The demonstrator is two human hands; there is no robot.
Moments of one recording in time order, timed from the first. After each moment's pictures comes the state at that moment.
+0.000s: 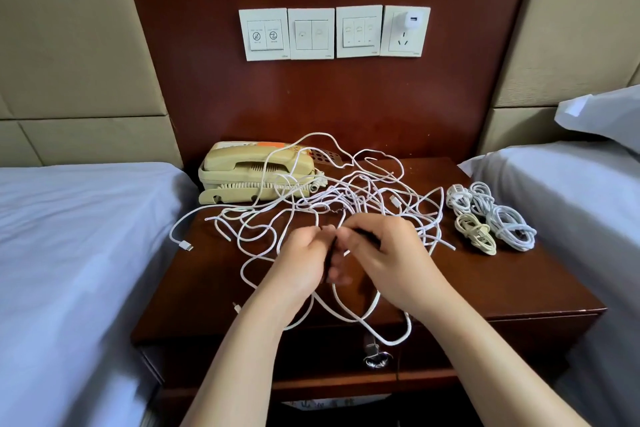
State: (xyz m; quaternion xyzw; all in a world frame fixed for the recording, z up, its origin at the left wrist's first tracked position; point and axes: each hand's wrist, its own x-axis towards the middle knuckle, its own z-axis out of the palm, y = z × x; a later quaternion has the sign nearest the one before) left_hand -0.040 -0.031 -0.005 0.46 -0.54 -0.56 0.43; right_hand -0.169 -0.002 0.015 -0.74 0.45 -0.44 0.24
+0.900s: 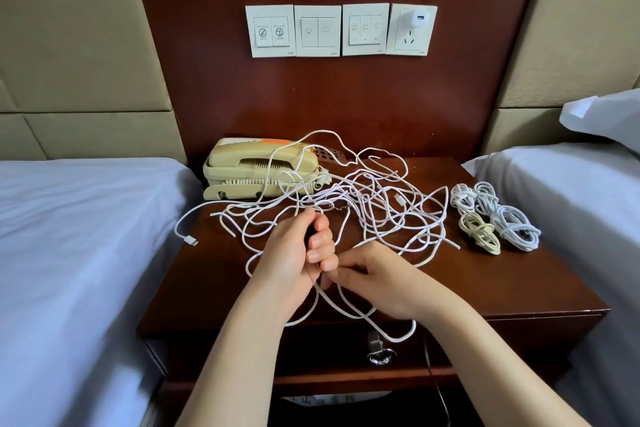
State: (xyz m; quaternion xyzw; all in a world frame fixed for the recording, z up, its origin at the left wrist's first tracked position) left_hand -0.030 -0.025 0.011 0.31 -0.34 -0.72 0.52; right_hand -0.169 -0.011 -0.006 -0.80 0.44 -0.27 0.32
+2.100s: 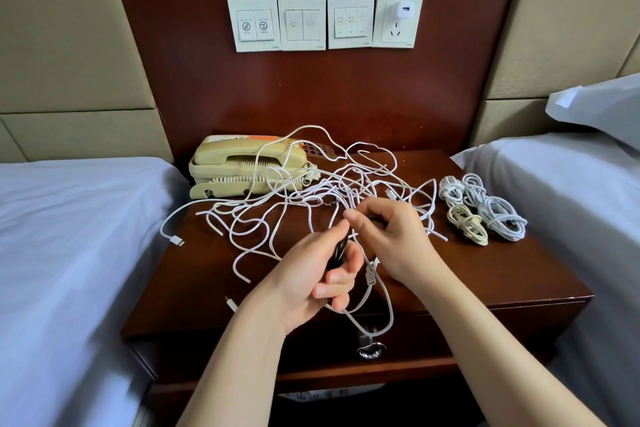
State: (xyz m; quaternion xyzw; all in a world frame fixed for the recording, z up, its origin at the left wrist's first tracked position) left_hand -0.044 -0.010 0.006 0.34 -0.51 -0.72 0.32; right_hand -0.188 -0.031 -0.007 -0.70 0.47 -0.49 0.21
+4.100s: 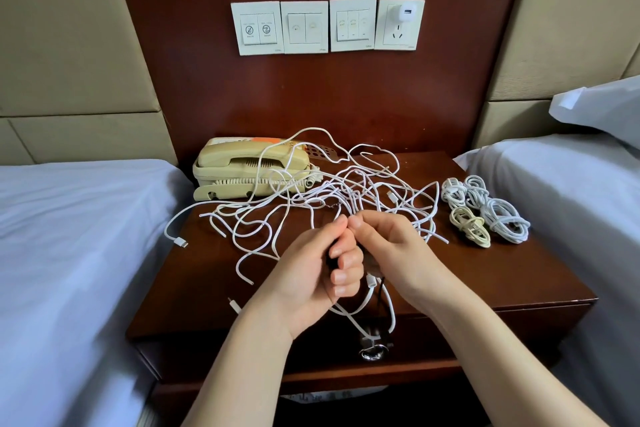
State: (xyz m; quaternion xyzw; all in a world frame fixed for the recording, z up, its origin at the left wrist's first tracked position) left_hand -0.046 -0.006 0.009 0.24 -0.41 -0.78 0.42; right_hand -0.181 -0.010 -0.002 -0.64 0.38 -0.49 0.46
